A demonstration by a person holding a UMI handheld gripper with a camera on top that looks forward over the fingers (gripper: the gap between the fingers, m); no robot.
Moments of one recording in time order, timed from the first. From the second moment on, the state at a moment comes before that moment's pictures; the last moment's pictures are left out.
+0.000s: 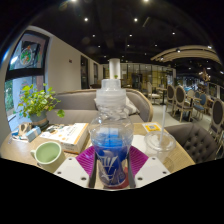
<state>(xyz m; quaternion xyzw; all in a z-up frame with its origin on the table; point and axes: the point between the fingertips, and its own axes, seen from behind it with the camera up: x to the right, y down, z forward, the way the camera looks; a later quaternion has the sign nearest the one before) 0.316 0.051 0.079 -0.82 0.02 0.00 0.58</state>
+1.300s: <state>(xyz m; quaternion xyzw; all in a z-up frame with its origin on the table) 0.161 -0.251 0.239 -0.88 0.05 -0.03 0.46</state>
